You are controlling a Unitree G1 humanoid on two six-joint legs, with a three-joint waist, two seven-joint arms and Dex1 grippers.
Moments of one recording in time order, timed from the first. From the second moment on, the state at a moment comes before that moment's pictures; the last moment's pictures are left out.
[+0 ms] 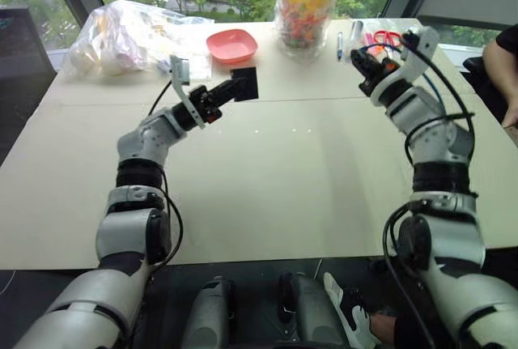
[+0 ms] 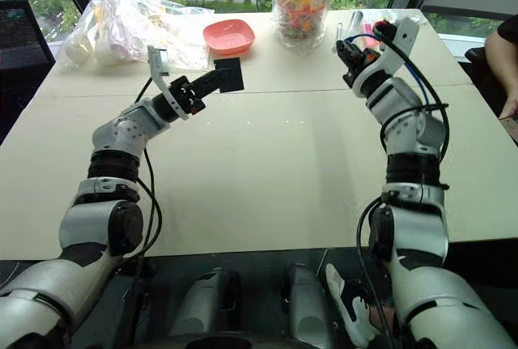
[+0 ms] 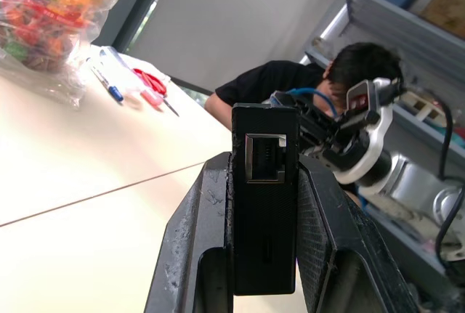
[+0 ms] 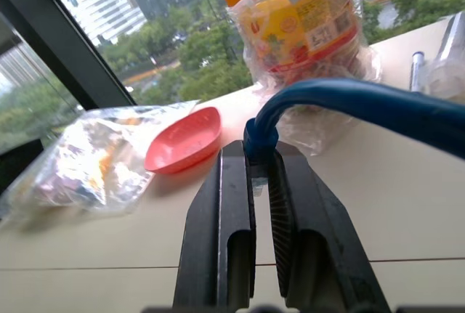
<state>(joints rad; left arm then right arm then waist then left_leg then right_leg) -0.99 0.24 0.26 0.74 -0.51 0.44 -0.99 -1.03 -0.46 -0.24 0.63 0.56 0.44 0.34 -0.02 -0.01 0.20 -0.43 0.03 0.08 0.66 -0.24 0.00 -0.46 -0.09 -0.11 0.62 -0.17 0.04</state>
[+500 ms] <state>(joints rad) -0.88 0.15 0.10 0.64 -0.31 0.11 -0.83 -1.03 -0.44 -0.15 0.99 0.32 0.41 0.46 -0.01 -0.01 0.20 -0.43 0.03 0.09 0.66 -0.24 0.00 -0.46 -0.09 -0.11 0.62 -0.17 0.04</state>
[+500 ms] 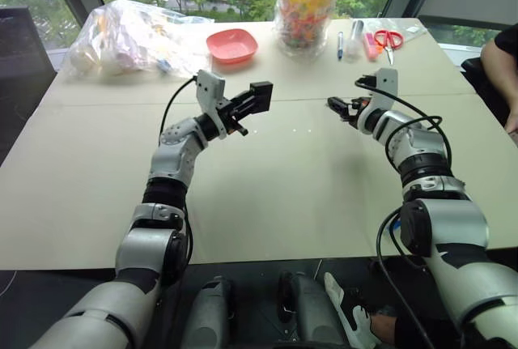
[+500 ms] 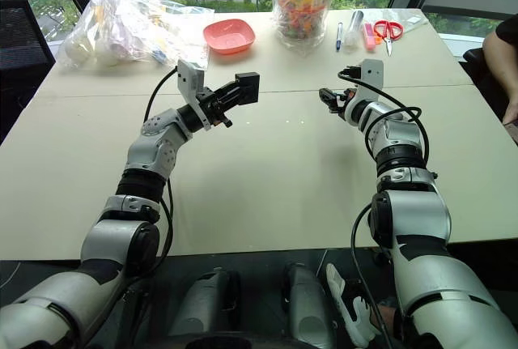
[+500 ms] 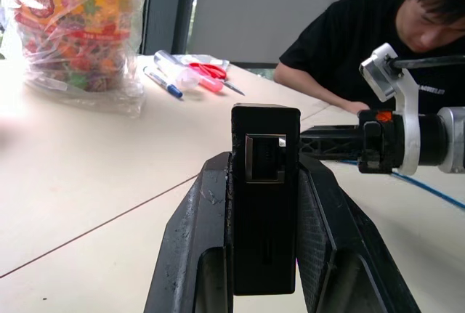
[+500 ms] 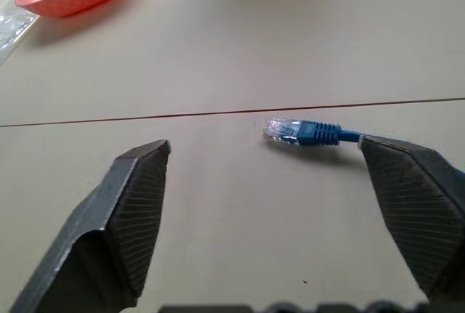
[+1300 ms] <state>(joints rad) -0.96 0.06 0.05 1.10 -0.15 -0.23 -0.78 -0.43 -0.38 -0.20 -0.20 0.57 0.97 0.42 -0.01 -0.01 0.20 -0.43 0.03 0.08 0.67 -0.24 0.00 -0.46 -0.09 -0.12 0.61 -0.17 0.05</state>
